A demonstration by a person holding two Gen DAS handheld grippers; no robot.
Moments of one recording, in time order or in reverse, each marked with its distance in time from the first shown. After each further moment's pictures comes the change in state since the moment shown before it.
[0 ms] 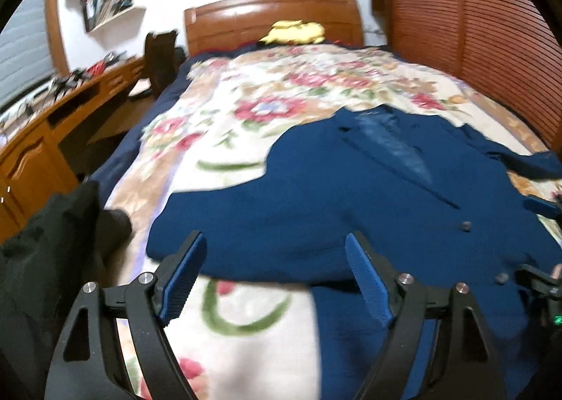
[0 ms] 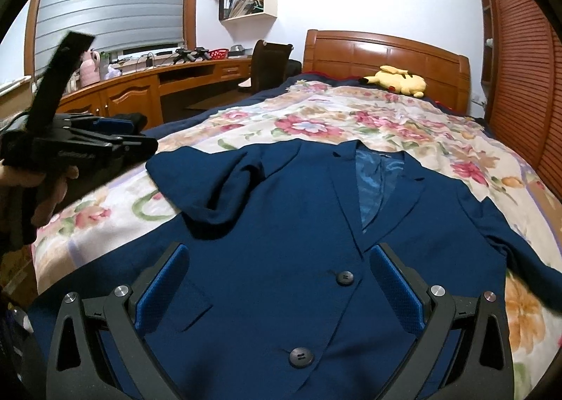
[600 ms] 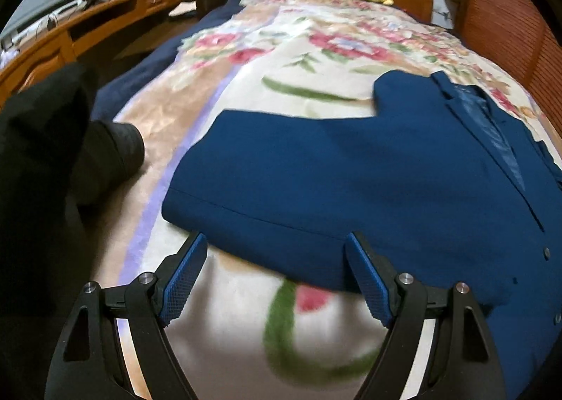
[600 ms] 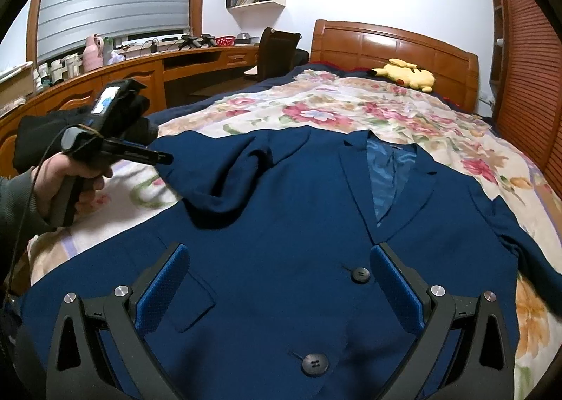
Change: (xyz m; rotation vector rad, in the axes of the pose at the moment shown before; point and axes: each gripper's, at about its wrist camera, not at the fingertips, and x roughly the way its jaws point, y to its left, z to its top) left arm 0.117 0.082 -0.026 -0.212 0.217 0.078; right arm 0.024 0.005 0.001 -0.031 0.043 0.016
